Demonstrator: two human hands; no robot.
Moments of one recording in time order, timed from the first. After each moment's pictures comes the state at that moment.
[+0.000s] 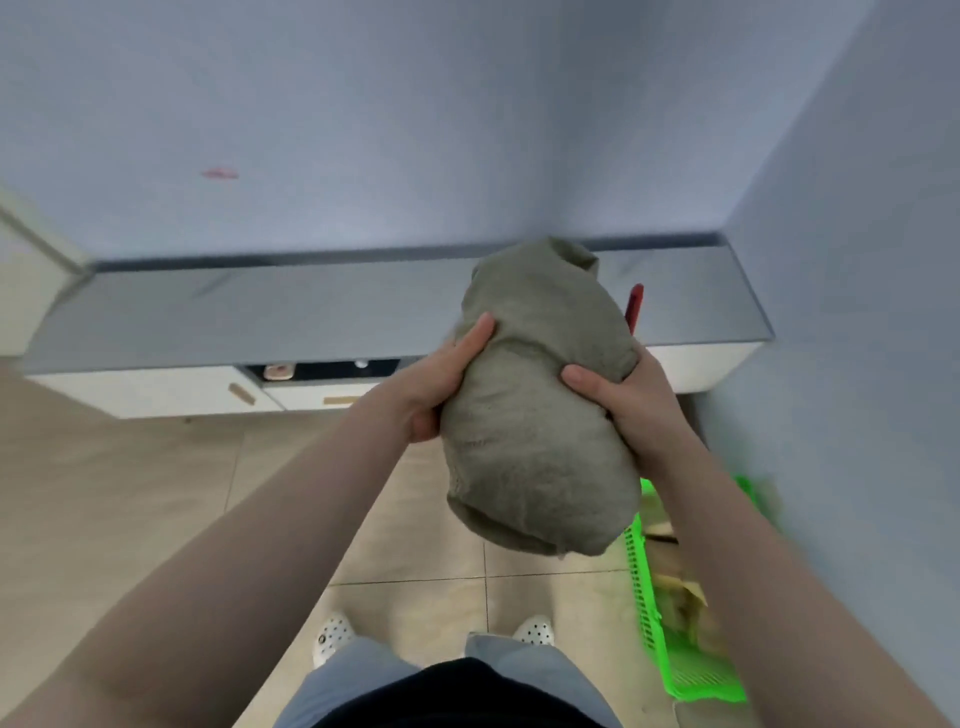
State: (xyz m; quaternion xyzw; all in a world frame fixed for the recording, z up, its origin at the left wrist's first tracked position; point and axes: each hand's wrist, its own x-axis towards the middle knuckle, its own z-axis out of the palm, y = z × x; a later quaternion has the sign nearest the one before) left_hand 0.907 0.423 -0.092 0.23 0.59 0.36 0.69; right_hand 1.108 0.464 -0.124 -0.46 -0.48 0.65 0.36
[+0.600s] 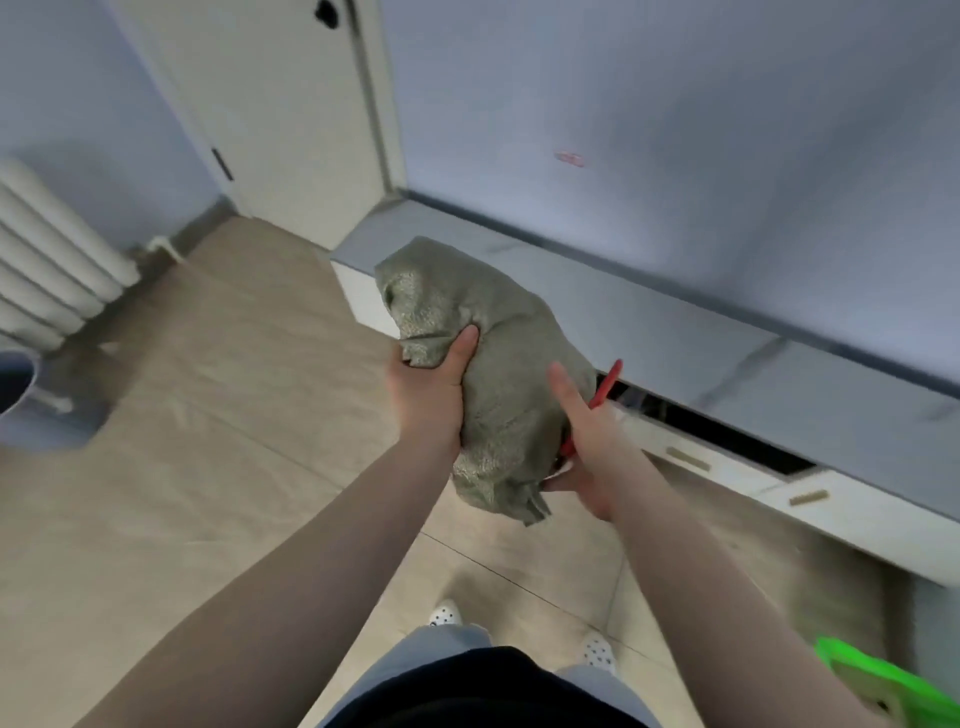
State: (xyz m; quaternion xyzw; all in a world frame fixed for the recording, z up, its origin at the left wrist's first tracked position) left_hand 0.577 0.185 -0.120 -0.05 0.66 0.72 0.21; right_hand 0.696 0.278 -0.122 -0.51 -0.43 0.74 0.03
